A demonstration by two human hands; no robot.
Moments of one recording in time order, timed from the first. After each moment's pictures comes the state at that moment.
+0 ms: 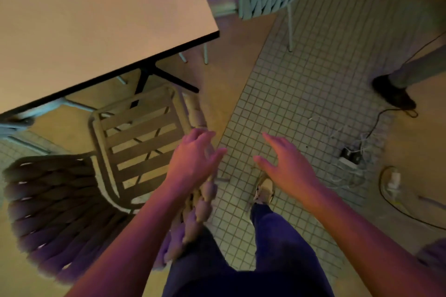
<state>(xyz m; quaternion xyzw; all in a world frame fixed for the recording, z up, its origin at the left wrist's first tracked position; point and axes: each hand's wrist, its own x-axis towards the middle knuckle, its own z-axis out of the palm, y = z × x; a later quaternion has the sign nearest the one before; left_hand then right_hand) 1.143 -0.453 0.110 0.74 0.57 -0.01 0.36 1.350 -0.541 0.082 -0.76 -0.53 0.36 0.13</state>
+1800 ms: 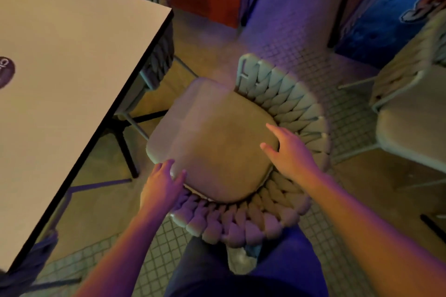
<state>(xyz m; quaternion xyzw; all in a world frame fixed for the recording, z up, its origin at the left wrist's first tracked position) 1.566 0.131 0.094 0.33 0.89 0.12 0.31 1.806 0.312 0.121 -0.53 -0.79 0.30 0.02</state>
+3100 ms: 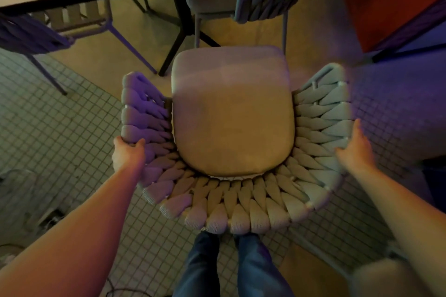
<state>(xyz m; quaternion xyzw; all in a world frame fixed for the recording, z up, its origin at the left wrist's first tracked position) 1.748 0.110 -0.007 -0.39 0.85 0.32 0.14 1.837 0.571 0.021 -0.43 -0.86 0.23 -0.17</state>
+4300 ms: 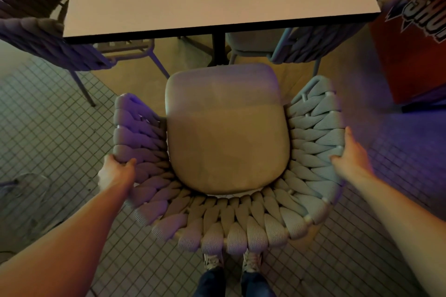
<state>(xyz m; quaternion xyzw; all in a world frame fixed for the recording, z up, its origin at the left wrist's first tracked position) 1.690 0.020 -0.005 -0.44 0.86 0.25 0.13 1.695 0.504 0.014 -0.34 -0.90 0.22 -0.18</state>
